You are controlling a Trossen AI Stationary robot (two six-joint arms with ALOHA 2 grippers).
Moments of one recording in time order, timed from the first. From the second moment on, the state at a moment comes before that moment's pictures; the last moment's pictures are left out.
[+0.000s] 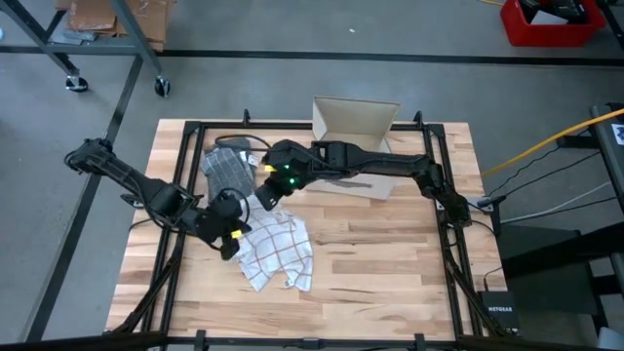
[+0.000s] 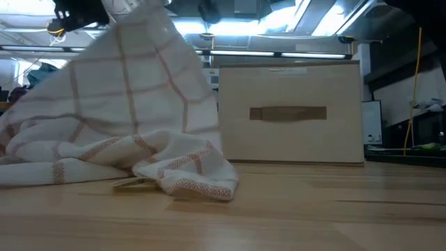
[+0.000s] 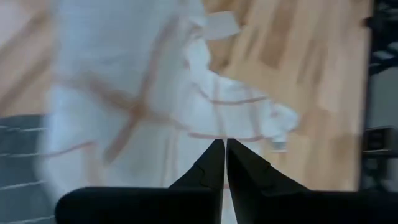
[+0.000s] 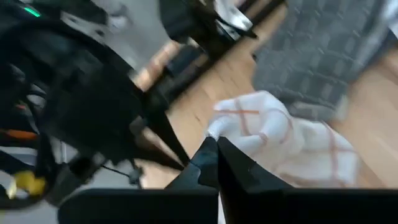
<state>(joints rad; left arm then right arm) -0.51 1.05 0.94 -0.76 -0.43 -0.83 0.00 2.17 2.36 -0.83 -0.14 0.76</state>
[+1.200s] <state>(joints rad) -0.34 1.30 0.94 -0.56 -0.38 -1.40 -0.01 2.17 2.36 -0.74 -0.05 0.67</state>
